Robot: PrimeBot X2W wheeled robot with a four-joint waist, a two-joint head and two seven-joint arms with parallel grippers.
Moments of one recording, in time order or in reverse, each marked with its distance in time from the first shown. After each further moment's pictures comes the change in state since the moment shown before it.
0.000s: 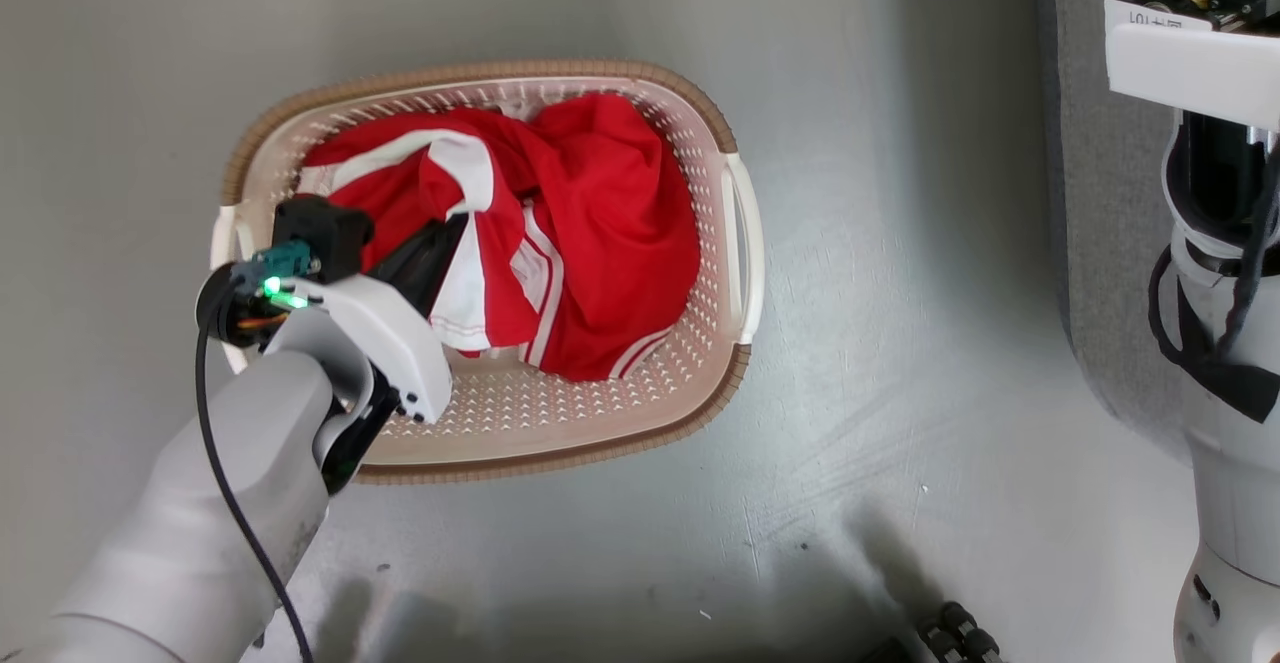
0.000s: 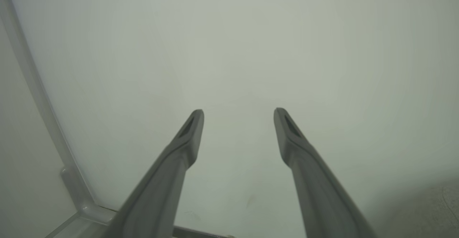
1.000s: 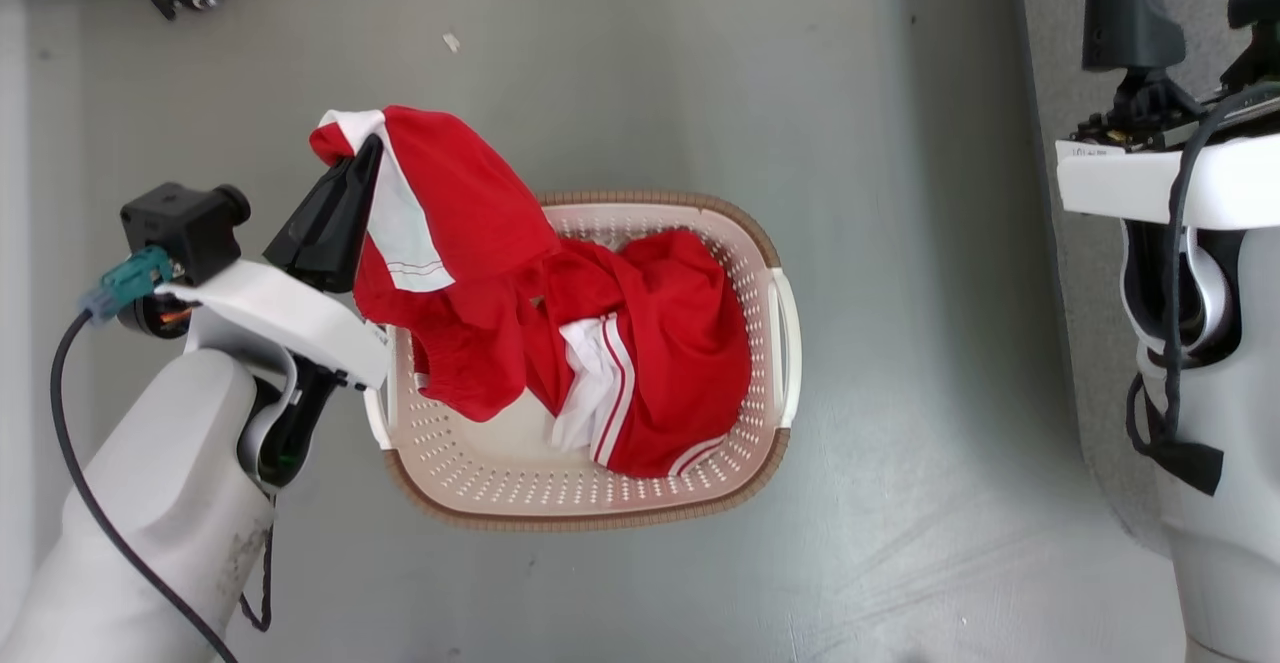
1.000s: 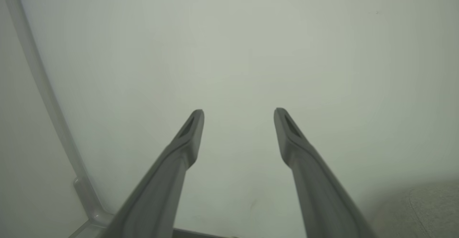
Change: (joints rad) left arm 0.144 0.067 0.312 -0.280 0.056 0.013 -0.044; right arm 0.194 0.000 -0.058 0.093 -0.056 0.000 -0.001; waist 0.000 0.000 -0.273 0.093
